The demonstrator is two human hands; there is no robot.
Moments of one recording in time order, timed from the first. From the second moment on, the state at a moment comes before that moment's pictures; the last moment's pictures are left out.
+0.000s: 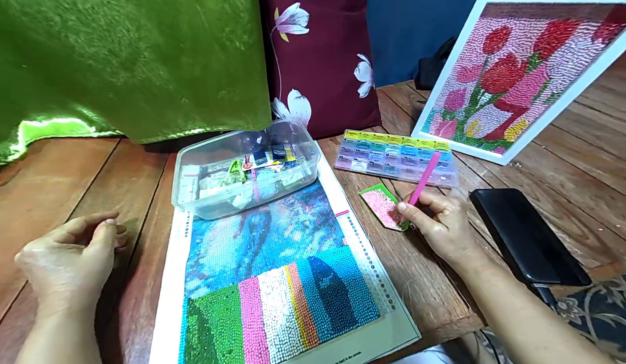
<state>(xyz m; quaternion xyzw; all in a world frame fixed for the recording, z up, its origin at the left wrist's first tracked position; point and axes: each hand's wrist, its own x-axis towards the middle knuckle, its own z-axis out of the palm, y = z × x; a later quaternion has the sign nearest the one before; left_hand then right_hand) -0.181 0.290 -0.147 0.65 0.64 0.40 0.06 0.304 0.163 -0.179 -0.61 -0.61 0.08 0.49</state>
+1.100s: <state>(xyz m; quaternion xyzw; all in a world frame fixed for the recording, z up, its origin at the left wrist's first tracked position) -0.165 0.286 -0.135 0.64 0.65 0.41 0.05 0.305 0.163 -0.179 -0.62 -0.63 0.04 0.46</state>
